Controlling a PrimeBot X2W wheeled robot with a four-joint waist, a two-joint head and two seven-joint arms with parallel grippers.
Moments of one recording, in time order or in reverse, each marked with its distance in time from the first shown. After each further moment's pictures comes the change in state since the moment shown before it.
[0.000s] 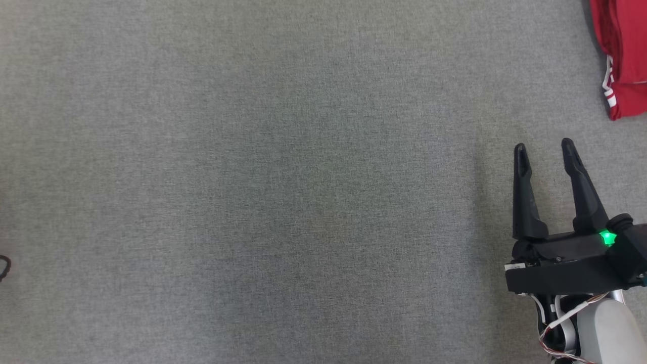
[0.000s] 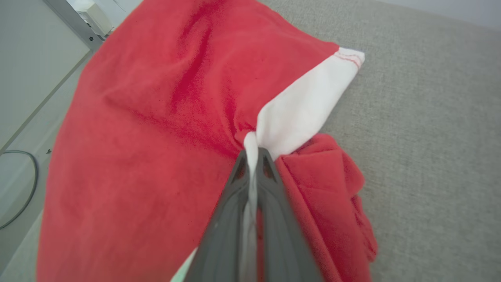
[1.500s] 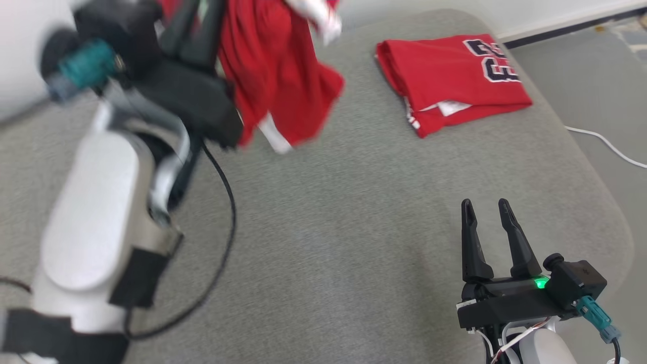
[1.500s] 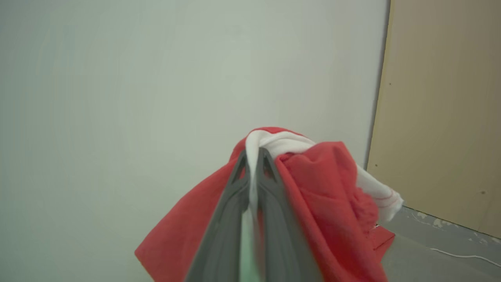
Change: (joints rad) left arm -0.042 -0.308 -0.508 -0.753 -0.009 0.003 -0.058; right arm 0.031 0.099 0.076 0.270 0.103 0.000 -0.120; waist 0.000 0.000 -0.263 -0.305
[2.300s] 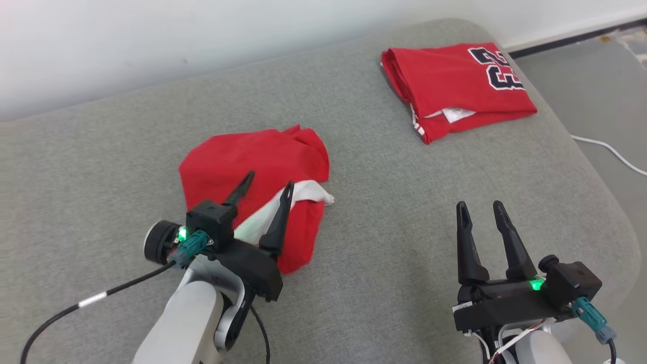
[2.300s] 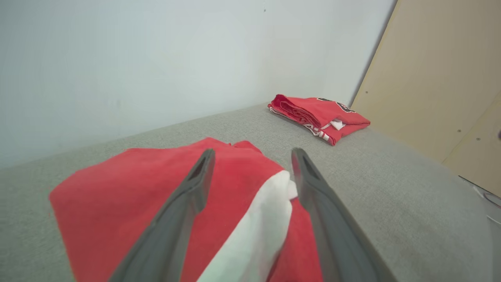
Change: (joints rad) left arm 0.393 -0.071 -0.115 0.239 -0.001 0.021 -0.230; right arm 0.002 0.003 0.016 0.004 0.008 0.000 0.000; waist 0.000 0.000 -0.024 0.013
